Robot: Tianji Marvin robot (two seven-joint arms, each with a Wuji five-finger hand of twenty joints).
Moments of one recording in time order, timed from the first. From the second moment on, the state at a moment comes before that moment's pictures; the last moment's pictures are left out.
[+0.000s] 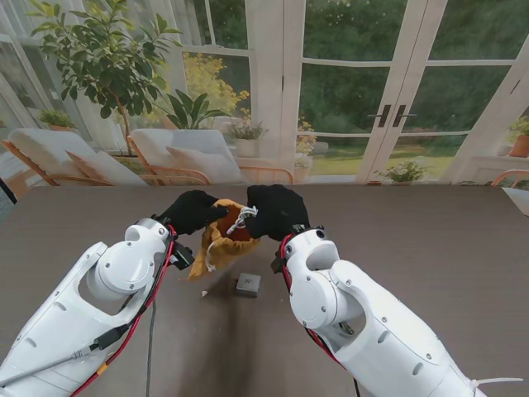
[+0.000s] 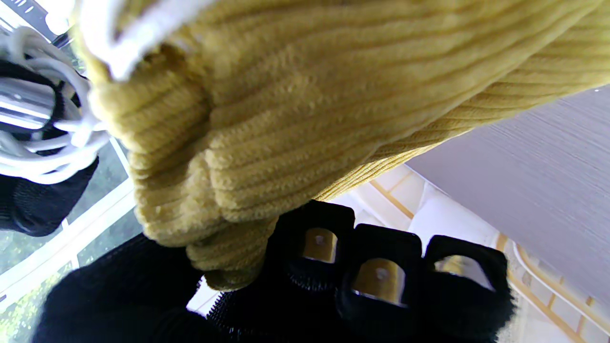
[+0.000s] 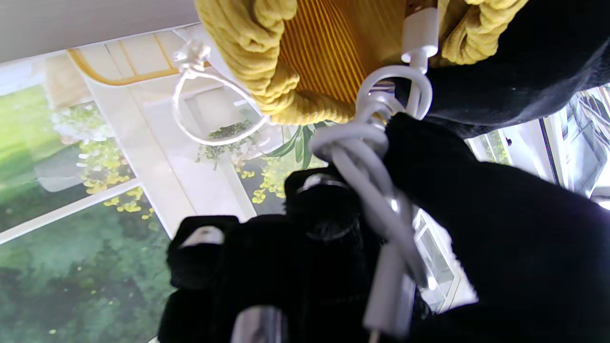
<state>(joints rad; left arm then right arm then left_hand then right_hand) 1.34 -1.11 -1.19 -1.66 0.26 0.16 -0.13 -1.23 -1.19 0.81 -1.73 -0.66 0.31 -0.20 0.64 -0.37 0.84 -0.02 1.07 0.19 1.20 1.08 1.31 0.19 1.18 1.34 1.21 0.29 1.62 0.84 0.92 0.45 1.76 0.67 0.55 -0.91 1.37 -0.35 0.88 0.17 1.24 0.55 1.39 0.04 1.17 0.80 1.32 0.05 1.74 1.05 0.66 0.10 1.83 0.85</state>
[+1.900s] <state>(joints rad) 1.42 -1.13 -1.25 -1.75 0.20 0.23 -0.14 -1.19 -1.15 0.85 -1.72 -0.78 0.35 -0.01 0.67 -0.37 0.83 -0.02 1.06 0.19 1.20 1.07 1.31 0.20 1.18 1.34 1.21 0.29 1.62 0.84 0.91 0.47 1.76 0.70 0.26 -0.61 1.08 -0.05 0.55 -0.01 0.79 0.54 1.13 0.03 0.75 0.86 1.30 -0.04 1.41 0.81 0.66 0.19 1.64 0.75</state>
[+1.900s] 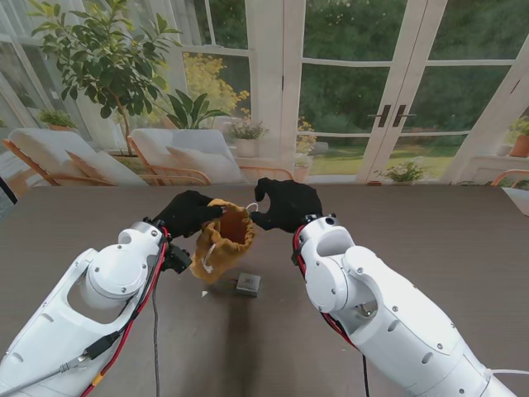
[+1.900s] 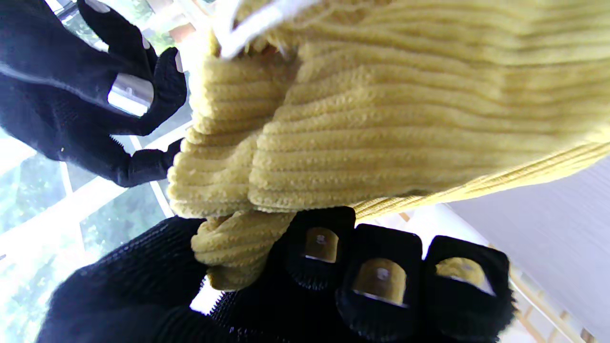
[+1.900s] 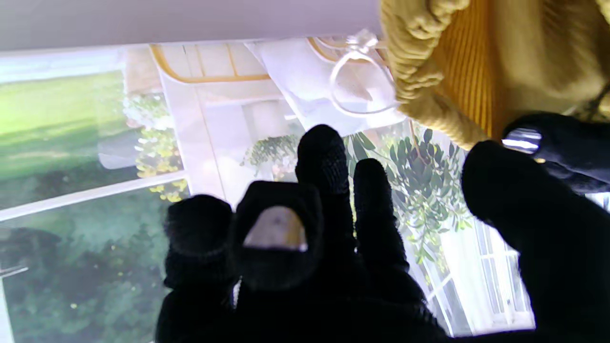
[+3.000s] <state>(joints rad) 1.54 -1.12 -1.37 -1.83 0.24 0.24 -0.14 -1.15 -1.12 0.67 -1.52 -0.81 0.32 0.01 0.68 -0.37 0.82 -0.02 1.06 0.20 1.19 1.07 1.30 0.20 1.18 1.34 1.21 0.29 1.62 0.84 0.90 0.47 1.76 0.72 0.21 -0.86 1.03 -0.15 0.43 -0.02 0.74 0.51 0.85 0.03 0.82 0.91 1.30 -0.09 1.25 0.76 0.66 0.18 1.54 0.77</state>
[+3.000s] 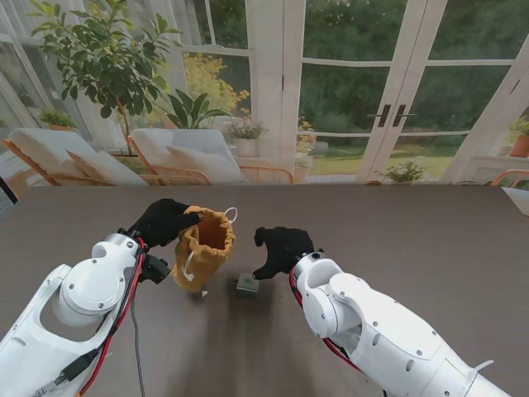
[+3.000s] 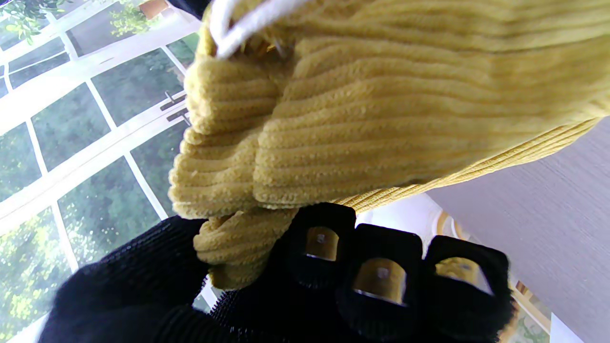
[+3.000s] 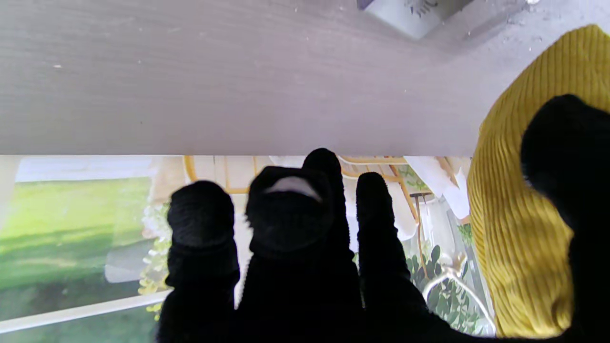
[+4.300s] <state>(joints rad) 1.57 -1.11 -1.40 -1.84 0.23 0.23 -0.14 -1.03 -1.26 0.40 -1.16 -0.72 0.37 -0.21 0.68 -0.37 0.82 -0.02 1.06 0.20 1.19 1.07 1.30 0.20 1.18 1.34 1.21 0.29 1.62 0.84 0.90 0.47 1.76 0.73 0.17 -1.11 1.18 -0.21 0.45 -0.07 0.74 0.49 0.85 0.03 0.86 0.93 1.30 -0.14 1.32 0.80 0.66 0.15 1.54 0.77</state>
